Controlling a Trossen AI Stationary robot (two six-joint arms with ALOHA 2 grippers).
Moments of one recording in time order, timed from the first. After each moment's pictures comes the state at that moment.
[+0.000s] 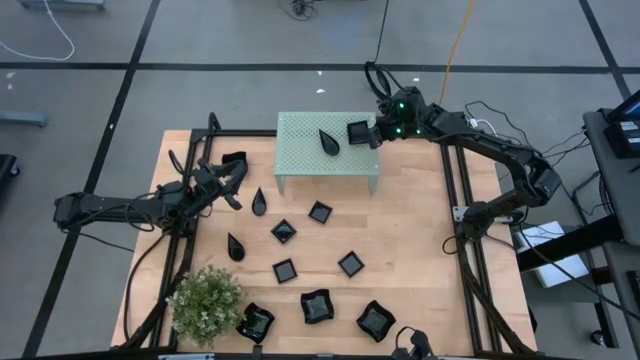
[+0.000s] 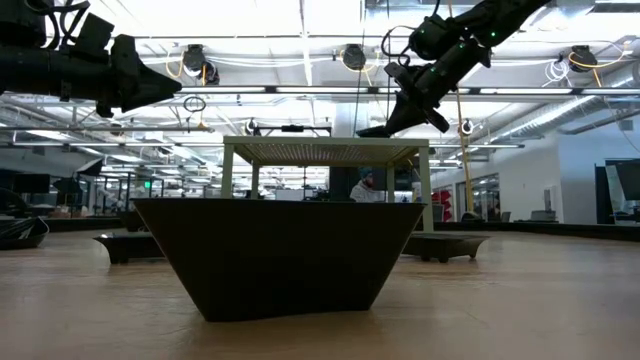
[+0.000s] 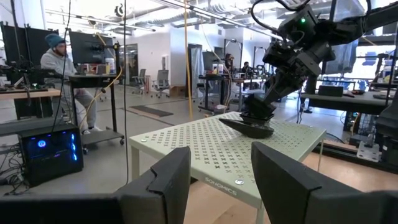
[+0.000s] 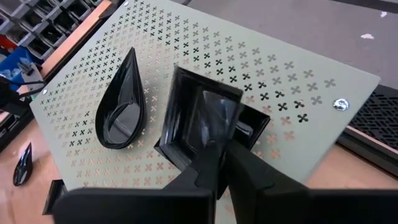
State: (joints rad) left arm 0.08 0.38 0.02 0.55 -0.60 0.07; right arm -0.74 1.44 1.13 -0.37 -0.24 0.32
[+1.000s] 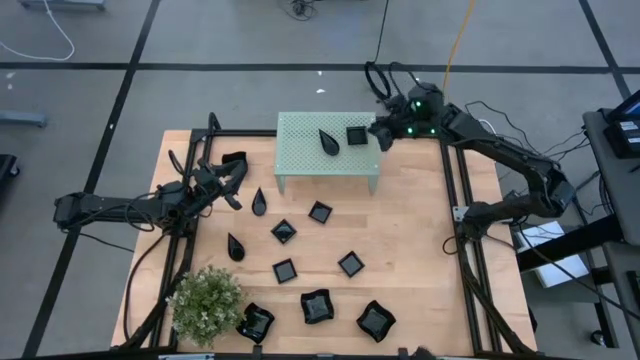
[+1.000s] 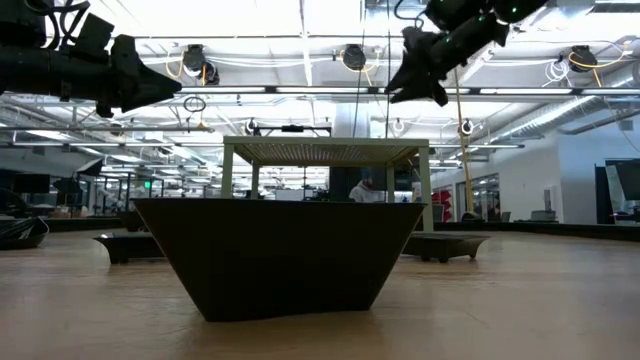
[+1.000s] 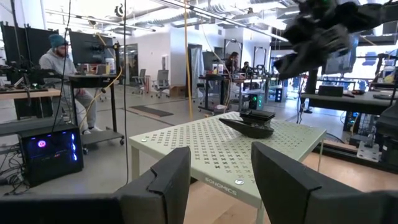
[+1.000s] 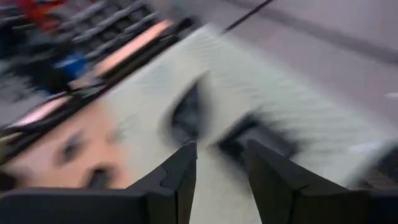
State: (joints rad) left arm 0.08 0.38 0.02 0.55 -0.60 0.07; right arm -0.71 1.30 1.13 -0.37 -0.37 0.22
